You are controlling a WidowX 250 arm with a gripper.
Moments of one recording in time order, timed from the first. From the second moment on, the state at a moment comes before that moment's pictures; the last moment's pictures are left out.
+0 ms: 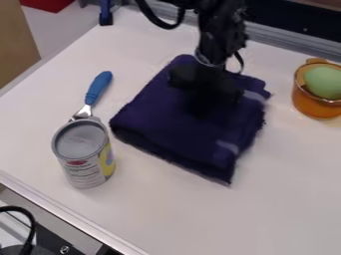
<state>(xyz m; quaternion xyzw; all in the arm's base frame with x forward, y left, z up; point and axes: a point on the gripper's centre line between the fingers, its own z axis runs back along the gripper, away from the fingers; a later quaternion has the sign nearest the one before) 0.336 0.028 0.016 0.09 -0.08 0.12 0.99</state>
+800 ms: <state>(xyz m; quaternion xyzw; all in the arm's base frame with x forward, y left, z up) 0.368 0.040 0.013 0.10 -0.07 0.11 0.99</state>
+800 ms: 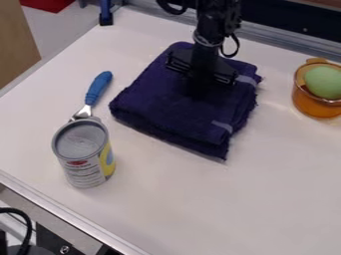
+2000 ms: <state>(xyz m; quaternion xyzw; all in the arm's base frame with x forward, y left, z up) 0.362 0.044 0.082 0.03 -0.10 0.19 0.98</state>
